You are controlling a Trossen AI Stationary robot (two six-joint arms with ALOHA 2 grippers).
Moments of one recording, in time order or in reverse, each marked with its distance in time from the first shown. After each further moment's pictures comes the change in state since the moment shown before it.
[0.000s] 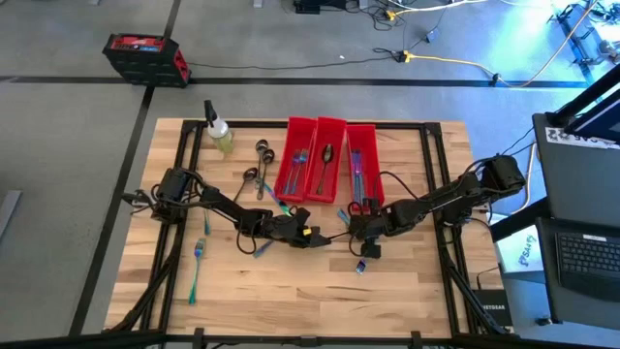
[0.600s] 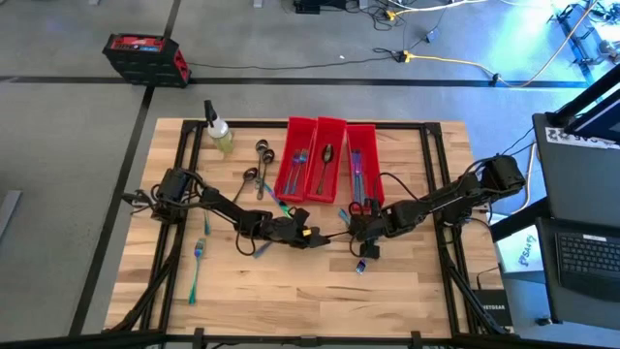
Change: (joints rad) left arm -0.007 0.001 -0.001 0.004 -0.062 0.004; right arm 0.001 0.000 0.000 -0.001 0.024 0.063
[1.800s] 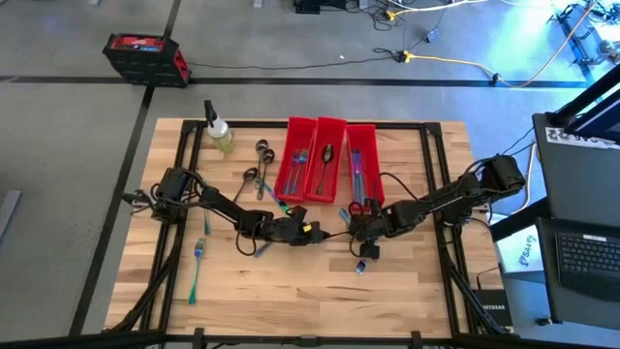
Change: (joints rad) left arm 0.026 -0.001 0.002 -0.060 -0.115 -0.078; right arm 0.000 0.000 0.000 0.005 0.001 -0.001
